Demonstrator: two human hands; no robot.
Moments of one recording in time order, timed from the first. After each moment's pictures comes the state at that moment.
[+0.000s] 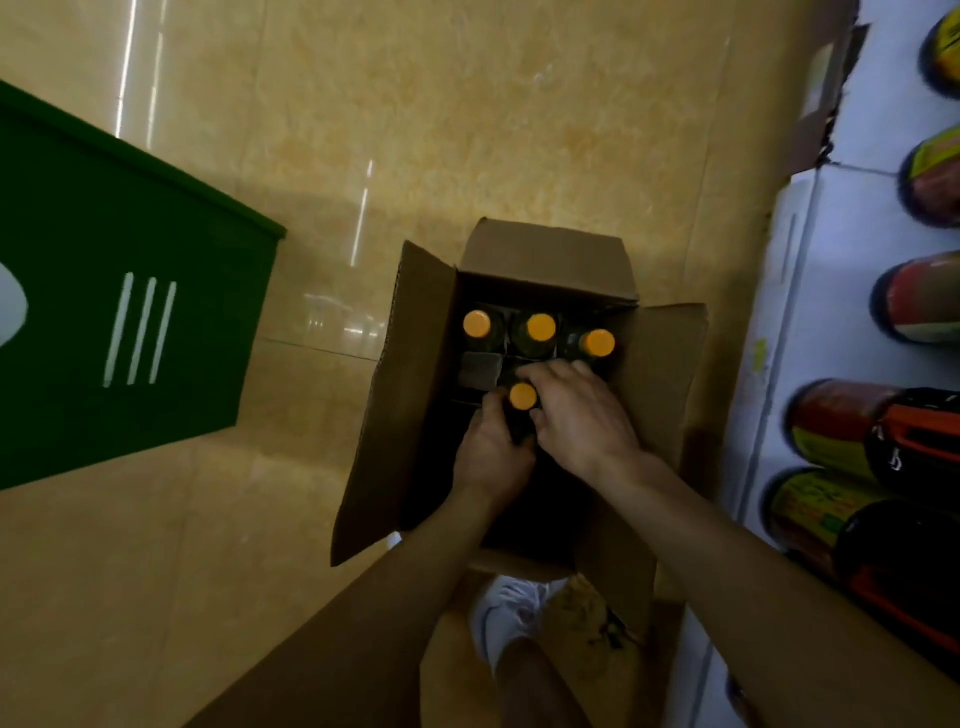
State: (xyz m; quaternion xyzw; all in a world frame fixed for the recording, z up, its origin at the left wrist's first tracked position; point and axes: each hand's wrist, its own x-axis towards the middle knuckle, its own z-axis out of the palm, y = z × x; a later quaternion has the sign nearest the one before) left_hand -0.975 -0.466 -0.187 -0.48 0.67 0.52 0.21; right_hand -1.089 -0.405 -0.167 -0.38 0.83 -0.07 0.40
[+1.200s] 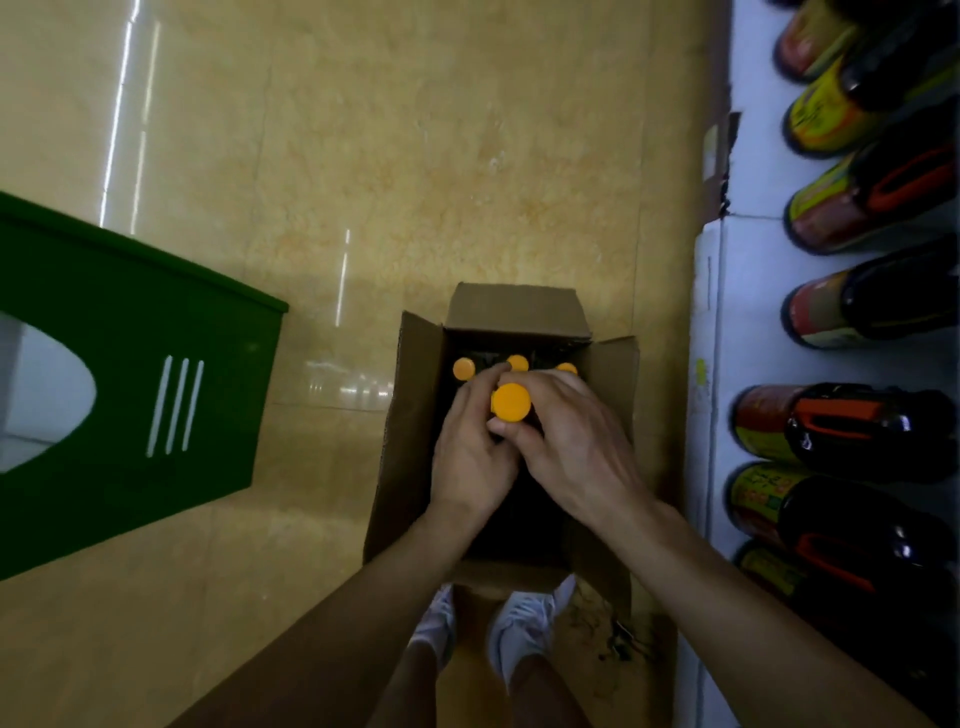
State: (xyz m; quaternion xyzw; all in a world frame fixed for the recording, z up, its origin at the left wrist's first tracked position) left_hand -0.987 -0.498 -0.085 -0.36 0.77 0.53 0.02; right_hand -1.081 -0.402 -0.040 -0.34 0.85 -0.28 0.30
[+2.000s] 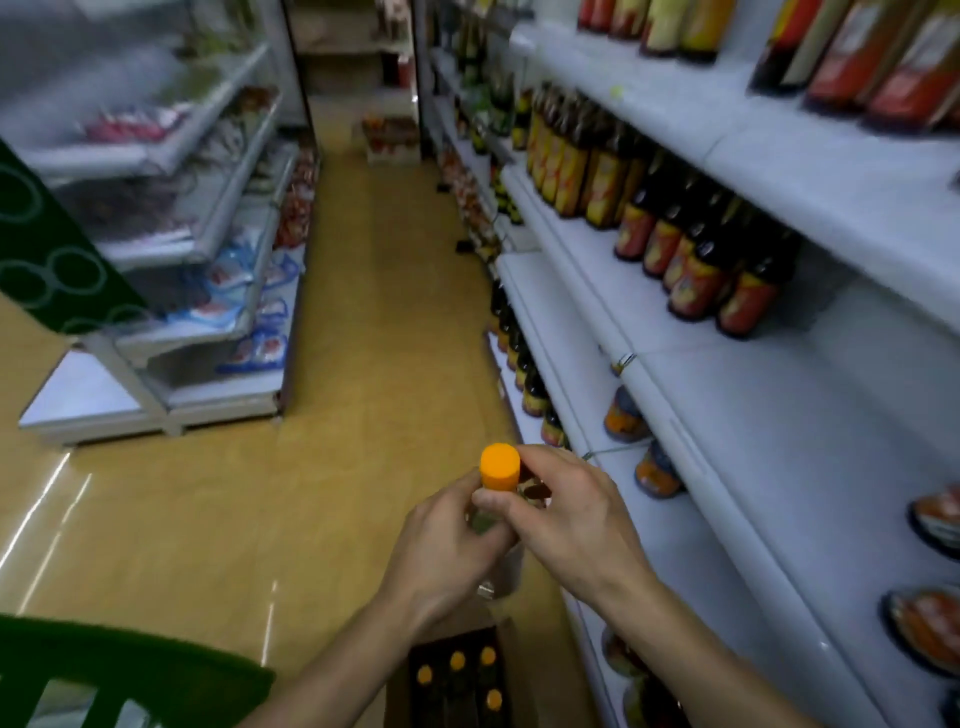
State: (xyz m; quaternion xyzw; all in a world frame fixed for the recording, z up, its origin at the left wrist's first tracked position) left_hand -1.071 -0.529 0.440 -0.08 0.88 0.47 -0.04; right_hand -1.126 -0.387 0.478 -0.26 0.88 -0.40 0.03
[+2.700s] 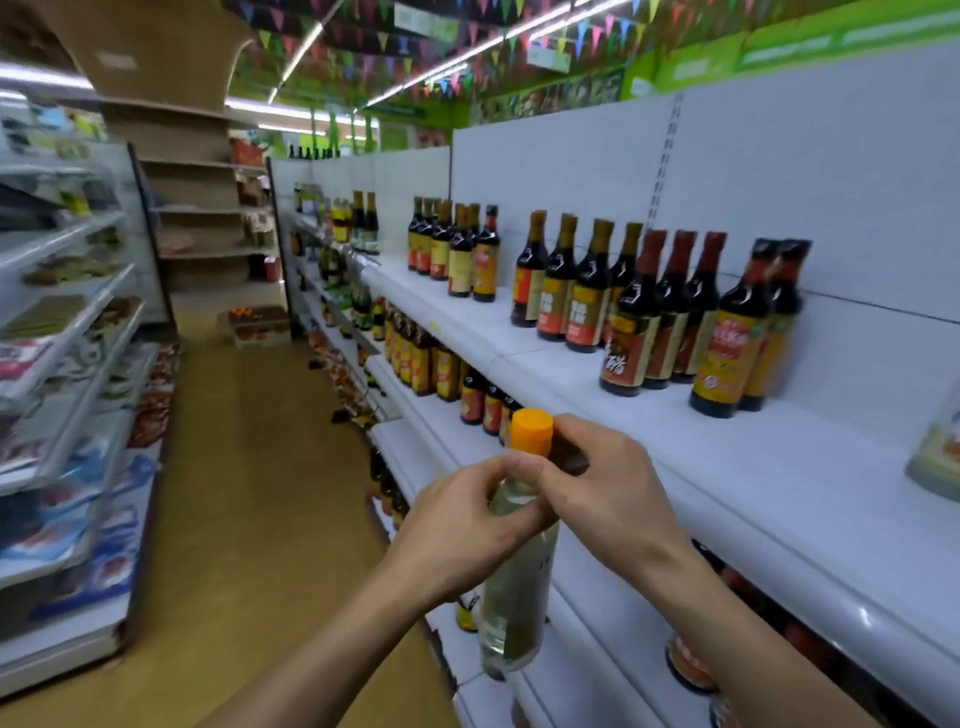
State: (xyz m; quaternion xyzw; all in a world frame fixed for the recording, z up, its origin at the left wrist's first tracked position) left_hand -1.071 -0.432 0.695 0.16 0.89 0.43 -0.07; right_hand -1.069 -0.274 0.728 -0.16 0.86 -0.44 -0.19
